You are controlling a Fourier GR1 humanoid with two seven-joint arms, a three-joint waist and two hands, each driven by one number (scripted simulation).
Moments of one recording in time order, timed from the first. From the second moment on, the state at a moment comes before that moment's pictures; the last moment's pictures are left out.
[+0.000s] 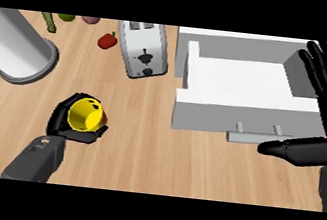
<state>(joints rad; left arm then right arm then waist) -0.54 0.20 0.23 -0.26 -0.04 -0.13 -1.06 -0.30 -0.22 -0.12 -1.86 -0.14 0.18 0.14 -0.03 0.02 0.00</state>
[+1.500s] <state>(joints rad) -0.93 0.01 0.09 -0.82 0.11 0.06 -0.53 -0.26 -0.23 -0.16 -1.83 -0.12 0.19 0.10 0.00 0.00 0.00</state>
